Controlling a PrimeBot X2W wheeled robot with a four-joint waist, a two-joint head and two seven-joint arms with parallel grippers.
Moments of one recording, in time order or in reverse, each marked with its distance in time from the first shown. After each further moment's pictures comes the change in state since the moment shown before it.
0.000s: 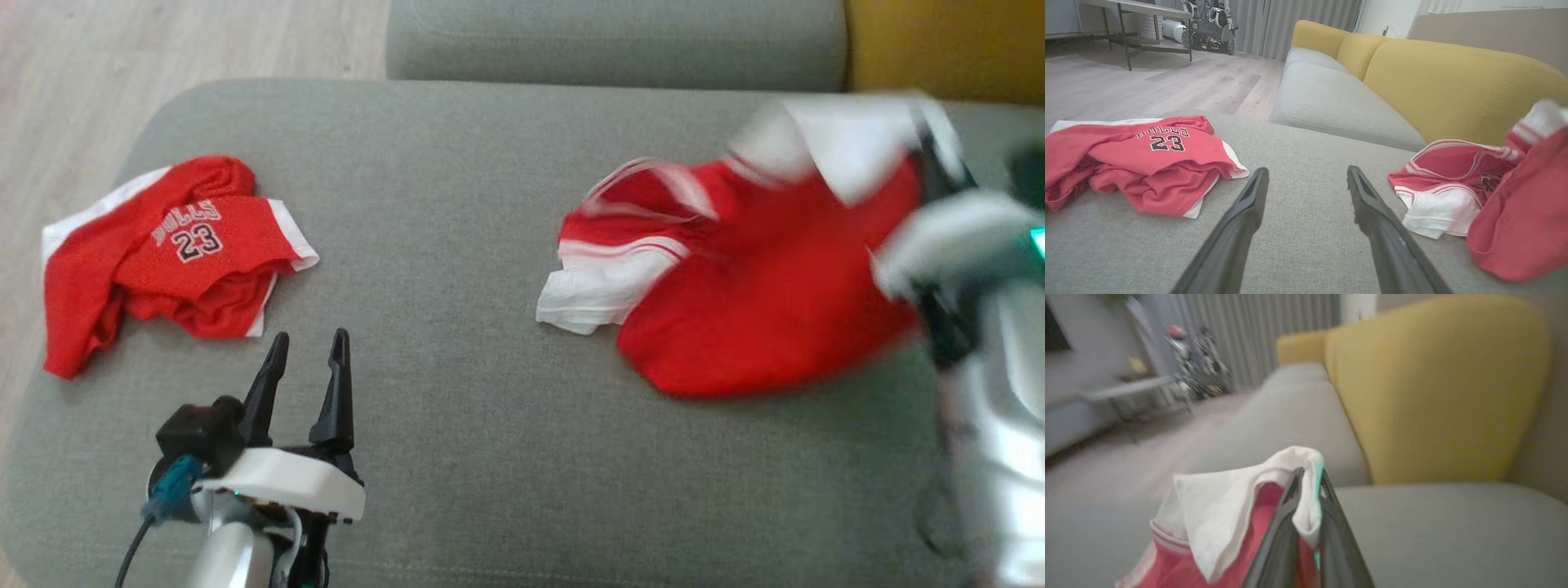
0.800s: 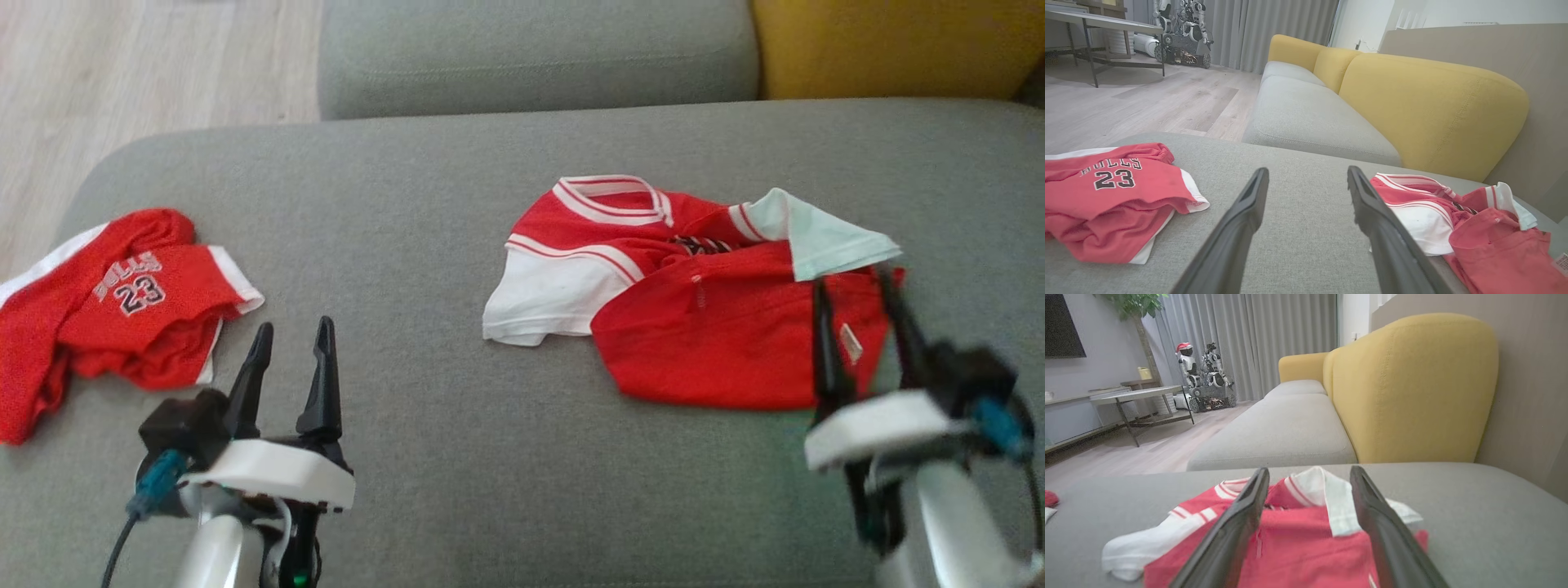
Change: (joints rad) left arm -0.016 0.000 0.022 -0.008 -0.010 0.004 0.000; right arm 0.389 0.080 0.110 -0.281 -0.019 0.000 -0.212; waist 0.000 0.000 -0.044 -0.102
